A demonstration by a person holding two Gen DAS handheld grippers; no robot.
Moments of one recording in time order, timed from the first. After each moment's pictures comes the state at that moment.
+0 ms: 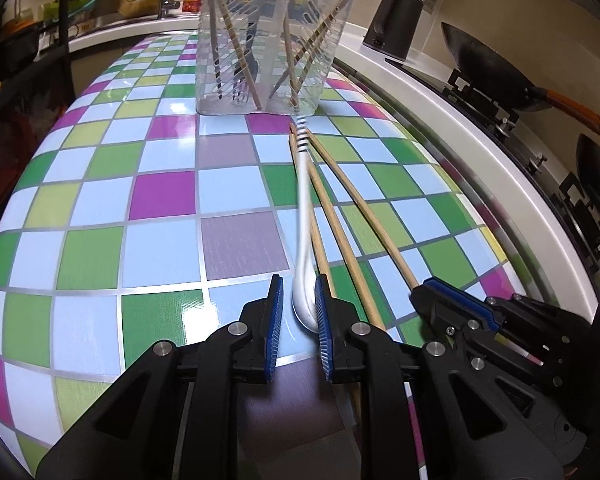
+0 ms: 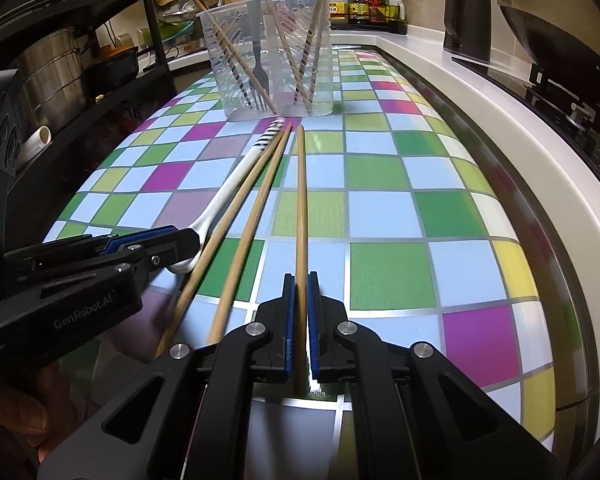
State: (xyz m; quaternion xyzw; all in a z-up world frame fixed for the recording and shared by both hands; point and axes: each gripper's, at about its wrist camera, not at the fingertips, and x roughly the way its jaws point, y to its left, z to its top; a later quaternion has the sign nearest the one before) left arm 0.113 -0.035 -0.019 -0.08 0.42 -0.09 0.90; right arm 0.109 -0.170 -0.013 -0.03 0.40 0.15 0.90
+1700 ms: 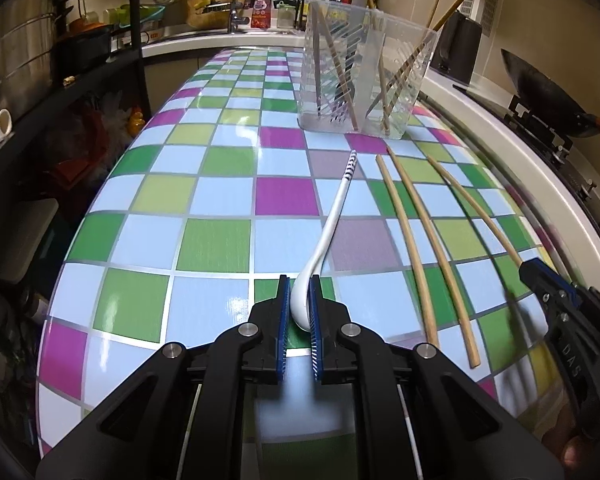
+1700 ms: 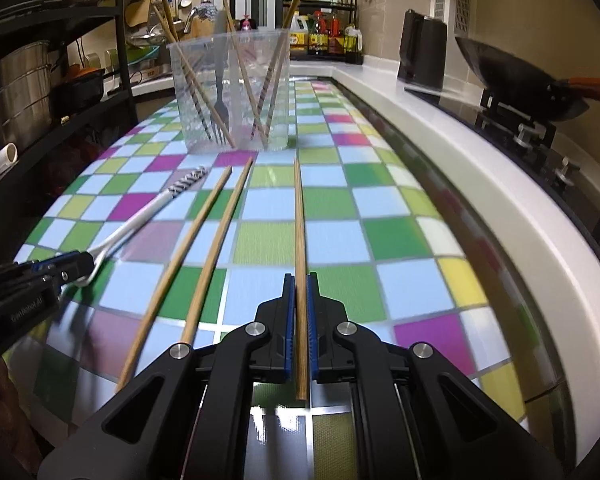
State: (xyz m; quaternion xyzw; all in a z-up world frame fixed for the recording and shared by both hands) left arm 0.086 0.014 -0.007 -0.08 0.39 0.03 0.92; right arm 0.095 -0.174 0.011 -0.04 0.33 0.07 0.94
